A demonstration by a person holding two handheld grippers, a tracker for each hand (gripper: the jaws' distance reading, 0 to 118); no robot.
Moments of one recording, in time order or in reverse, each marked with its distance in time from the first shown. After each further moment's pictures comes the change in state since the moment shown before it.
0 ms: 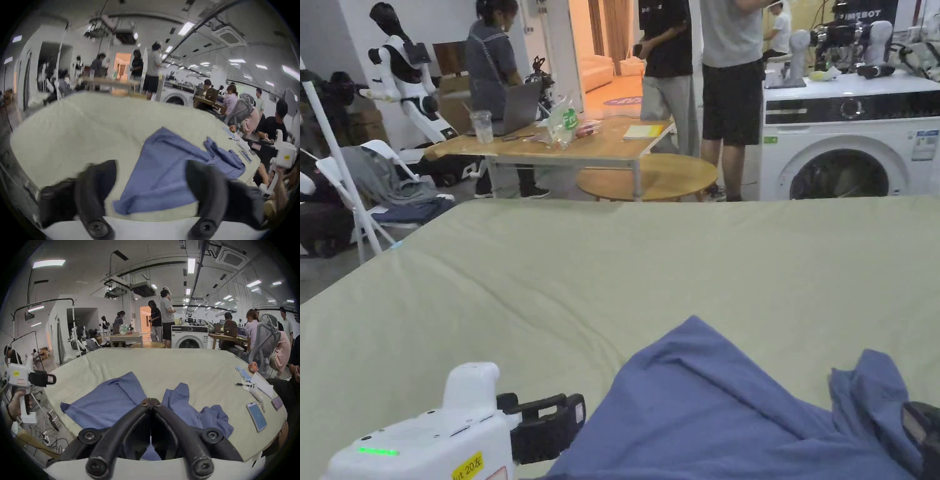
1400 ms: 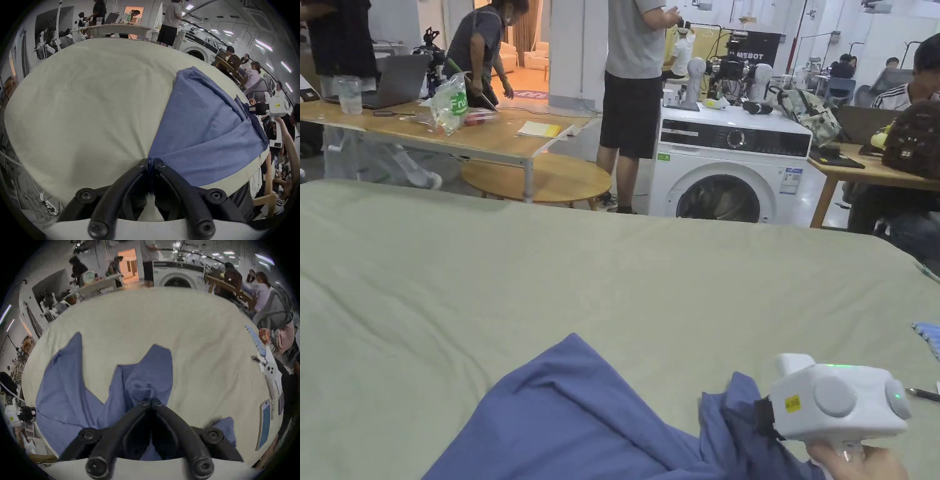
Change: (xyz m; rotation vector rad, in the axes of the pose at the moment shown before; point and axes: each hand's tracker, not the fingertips) left arm -0.044 -0.048 -0.077 -0.385 0.124 0.034; right arm 0.096 0.039 -0.202 -0.535 -0.137 -0.086
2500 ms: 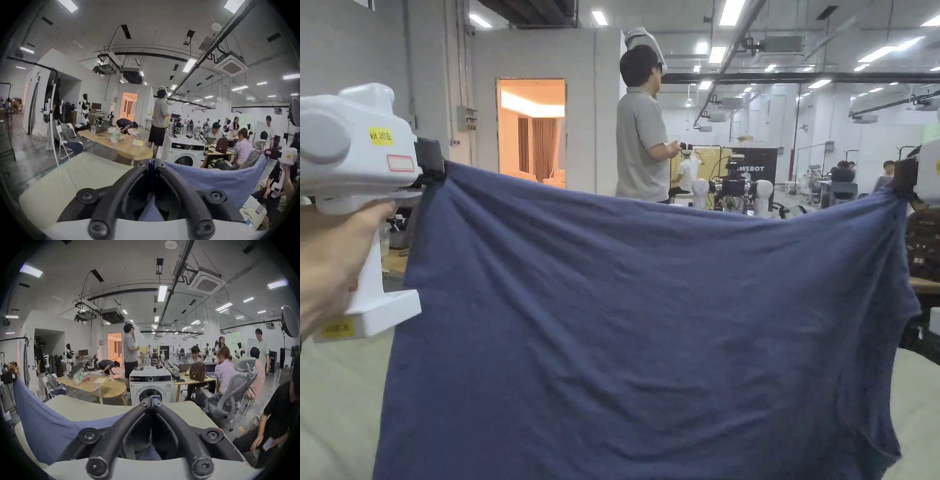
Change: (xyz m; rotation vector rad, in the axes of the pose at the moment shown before) left arm 0.131 0.402 0.233 0.881 -0.009 -0.090; right arm 0.052 0.276 0.287 0.821 -0.197 -0.051
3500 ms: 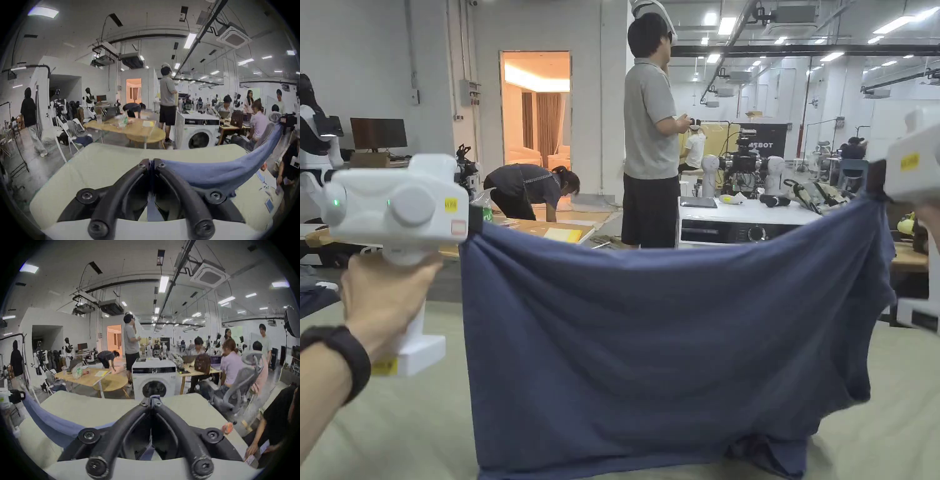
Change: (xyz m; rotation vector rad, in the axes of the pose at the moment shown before) left arm -0.022 -0.107 -0.093 -0.206 0.074 -0.119; right arm -0.038 -0.051 -0.061 -0.119 0.013 -0.024
